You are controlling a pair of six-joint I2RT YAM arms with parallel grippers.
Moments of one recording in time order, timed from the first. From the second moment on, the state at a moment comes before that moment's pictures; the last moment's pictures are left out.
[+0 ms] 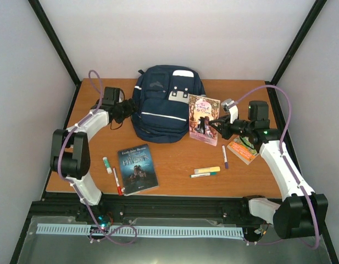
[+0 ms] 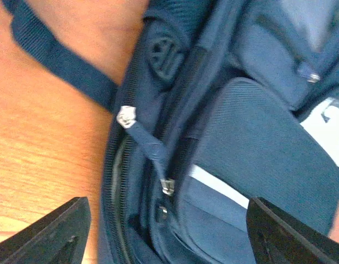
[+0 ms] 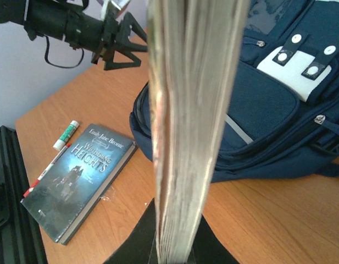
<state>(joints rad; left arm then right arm) -0.15 1.72 1.22 -0.33 0.22 -0.70 0.09 1.15 0.93 -0.42 -0.85 -0.17</state>
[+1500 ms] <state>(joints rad) -0.48 1.63 0.99 -0.39 0.45 -0.73 0.01 1.18 0.93 -0.43 -0.72 -0.17</state>
